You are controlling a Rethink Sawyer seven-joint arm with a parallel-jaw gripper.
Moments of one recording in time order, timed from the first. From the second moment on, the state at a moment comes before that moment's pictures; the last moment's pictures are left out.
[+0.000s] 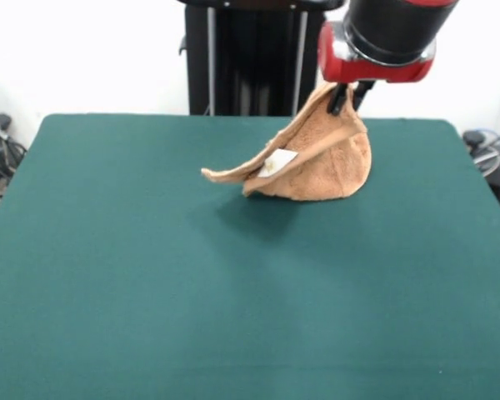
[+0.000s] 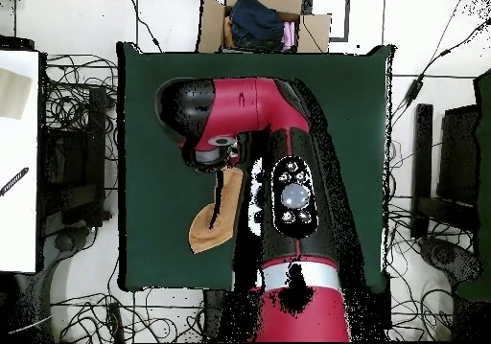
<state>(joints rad) -0.15 -0.63 0.15 1.29 -0.23 1.34 1.64</state>
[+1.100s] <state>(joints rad) -0.18 -0.69 0.15 1.45 -0.23 1.12 1.64</state>
